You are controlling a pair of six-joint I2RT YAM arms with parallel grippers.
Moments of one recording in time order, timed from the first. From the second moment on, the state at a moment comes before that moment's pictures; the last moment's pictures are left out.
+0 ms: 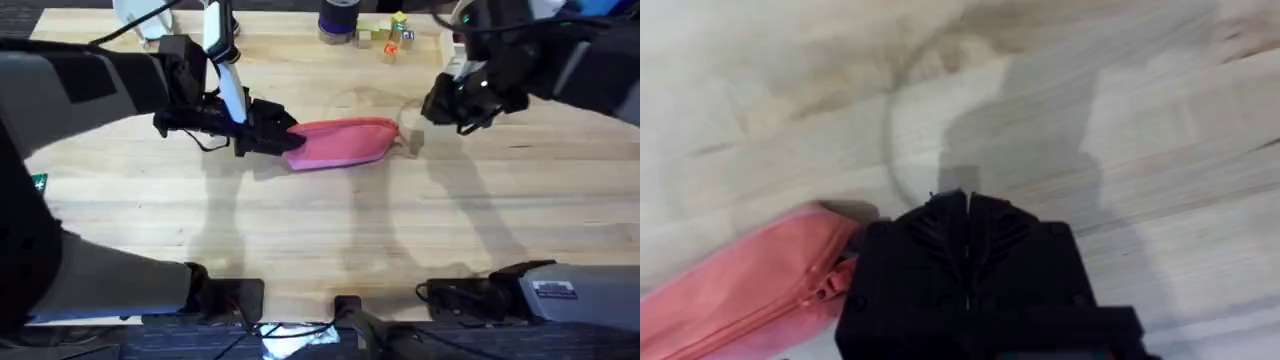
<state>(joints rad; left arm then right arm) 0.02 1.62 0.88 -0.66 1.08 1.20 0.23 1.51 1.02 -0.70 0.16 0.52</state>
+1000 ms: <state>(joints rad) 0.02 1.62 0.88 -0.66 1.08 1.20 0.25 1.20 1.02 -0.69 -0.02 0.27</state>
